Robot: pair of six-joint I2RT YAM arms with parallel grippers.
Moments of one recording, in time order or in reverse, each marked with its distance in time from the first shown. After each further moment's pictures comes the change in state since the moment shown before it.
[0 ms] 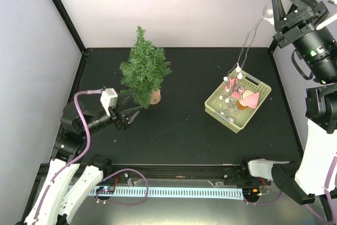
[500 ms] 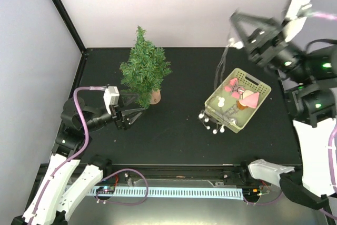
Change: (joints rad) left arm -0.028 0.064 0.044 0.087 0.159 -0.067; right arm 0.160 -0.058 -0.243 0.337 -0.238 0.263
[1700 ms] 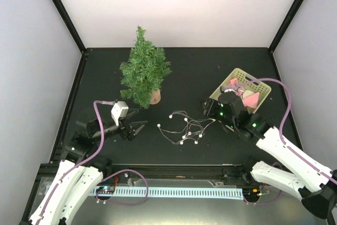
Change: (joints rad) left arm -0.005 -0.136 -0.270 -0.124 -0.125 0.122; right arm 0.393 -0.260 -1.128 -0.407 0.795 0.080
